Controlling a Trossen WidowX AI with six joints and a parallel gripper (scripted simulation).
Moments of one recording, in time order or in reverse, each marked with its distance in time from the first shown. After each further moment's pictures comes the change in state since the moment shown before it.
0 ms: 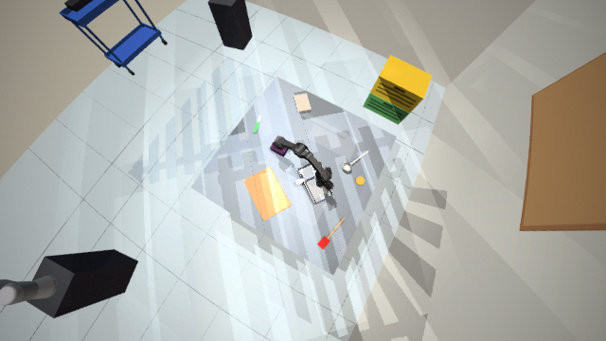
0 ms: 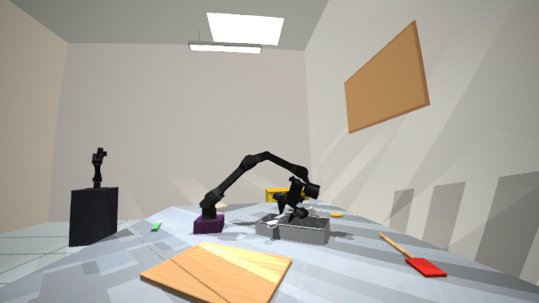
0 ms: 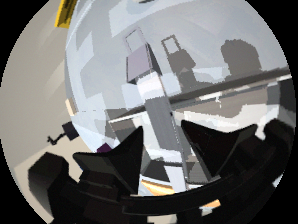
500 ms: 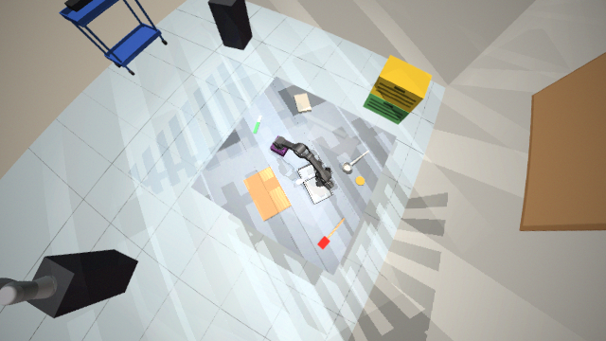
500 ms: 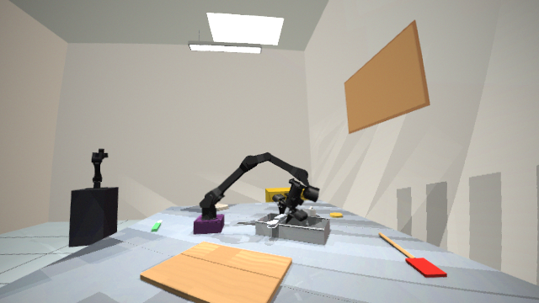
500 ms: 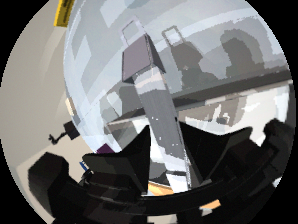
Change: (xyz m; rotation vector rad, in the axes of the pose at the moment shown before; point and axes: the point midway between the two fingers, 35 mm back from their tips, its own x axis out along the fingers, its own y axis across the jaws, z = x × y) arm 0.012 0.000 -0.001 0.007 0.017 0.016
